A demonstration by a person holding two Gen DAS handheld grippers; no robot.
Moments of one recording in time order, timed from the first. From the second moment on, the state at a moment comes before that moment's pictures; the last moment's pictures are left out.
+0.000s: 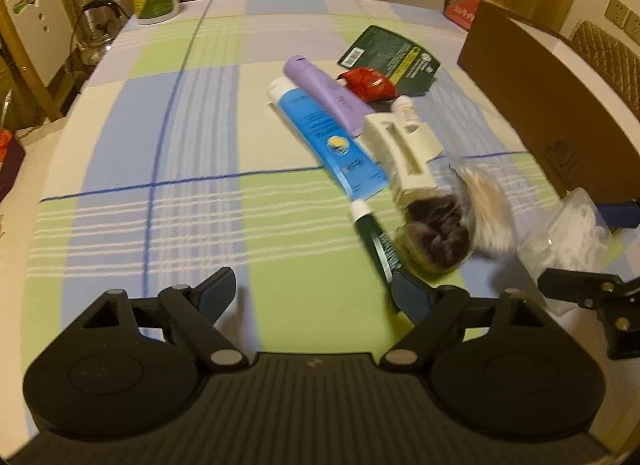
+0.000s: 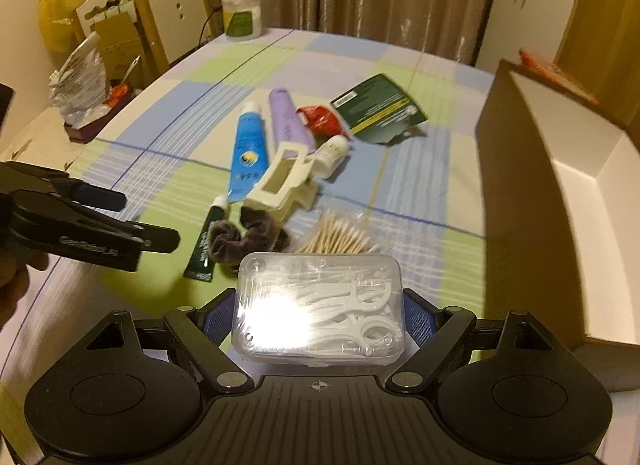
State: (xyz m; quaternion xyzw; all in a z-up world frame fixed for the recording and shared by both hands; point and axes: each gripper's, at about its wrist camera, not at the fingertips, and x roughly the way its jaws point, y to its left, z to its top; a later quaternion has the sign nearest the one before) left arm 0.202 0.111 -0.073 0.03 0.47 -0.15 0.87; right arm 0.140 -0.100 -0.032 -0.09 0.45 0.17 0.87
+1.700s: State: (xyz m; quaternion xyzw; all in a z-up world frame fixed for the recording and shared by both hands) left arm 0.222 0.059 -0.006 0.10 0.41 -0.21 0.88; right arm 0.140 -0.127 0.046 -0.08 0.35 0.12 0.93
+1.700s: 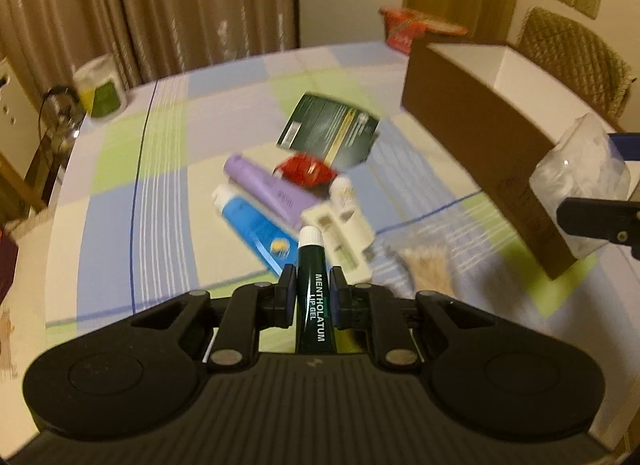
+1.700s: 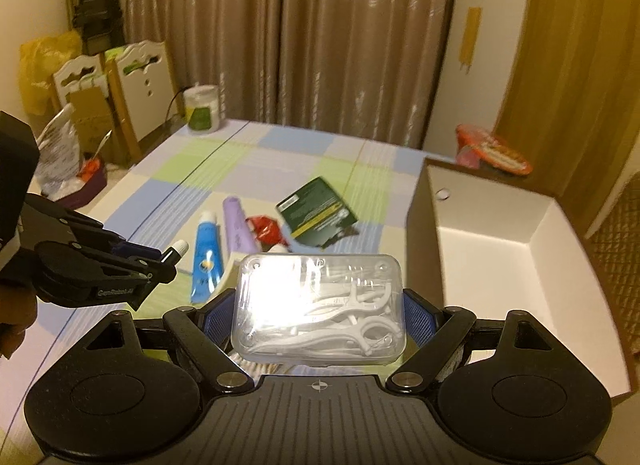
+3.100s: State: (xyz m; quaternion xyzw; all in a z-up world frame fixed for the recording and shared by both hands) left arm 0.188 -0.160 0.052 0.11 0.37 -0.36 0.85; right arm 0.122 -0.333 0.067 -0.04 0.38 0.02 0.92
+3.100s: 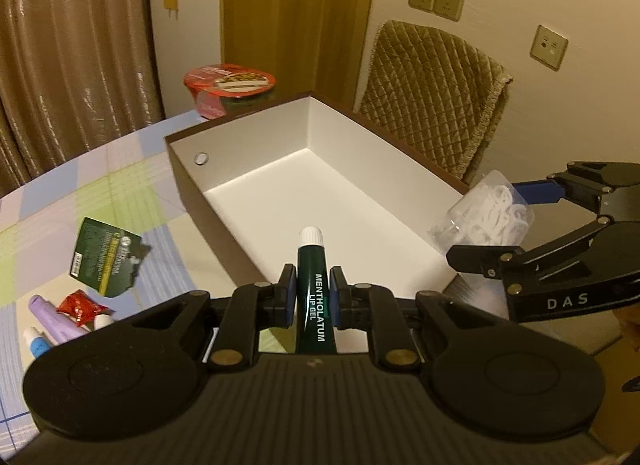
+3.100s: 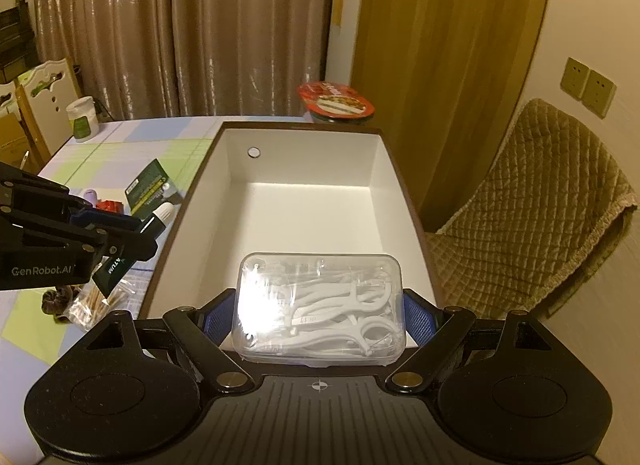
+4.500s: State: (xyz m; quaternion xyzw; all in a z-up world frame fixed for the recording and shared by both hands) left arm 0.229 -0.220 0.006 0.12 0.43 -0.31 0.84; right arm 0.214 -0.357 0.008 -0.13 0.45 0.16 0.87
